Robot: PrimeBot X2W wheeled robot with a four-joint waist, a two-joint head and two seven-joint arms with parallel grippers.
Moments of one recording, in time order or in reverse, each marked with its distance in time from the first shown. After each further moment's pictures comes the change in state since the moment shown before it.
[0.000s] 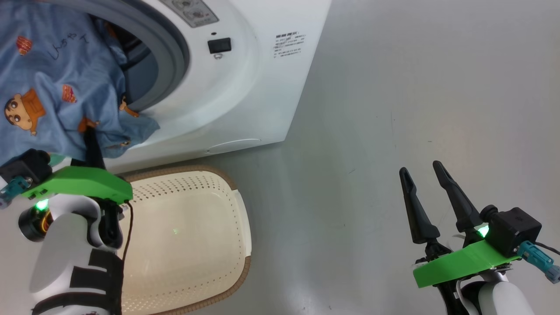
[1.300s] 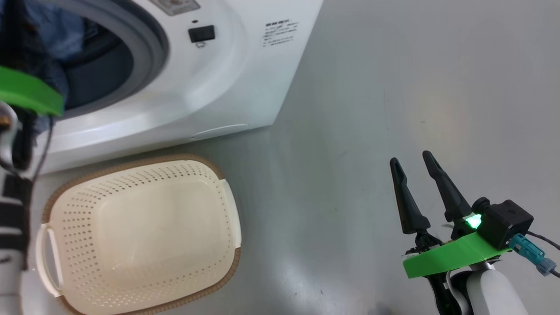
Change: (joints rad) left arm -0.224 0.260 -0.221 -0.246 0.153 0.000 0.004; right arm -0.054 0.000 0.039 0.060 0.035 0.000 -0.063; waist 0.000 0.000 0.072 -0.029
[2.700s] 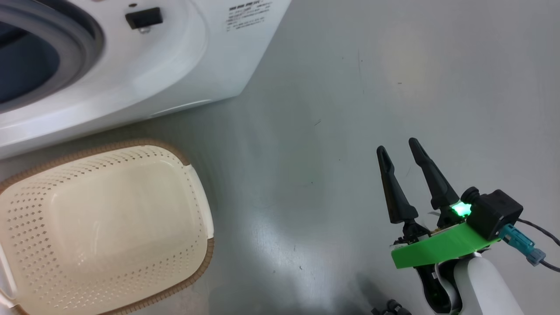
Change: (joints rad) left arm -0.431 0.053 -0.036 0.503 0.004 0.000 -0.004; right arm -0.066 0.000 0.054 0.047 0.034 0.000 -0.051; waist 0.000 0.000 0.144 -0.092
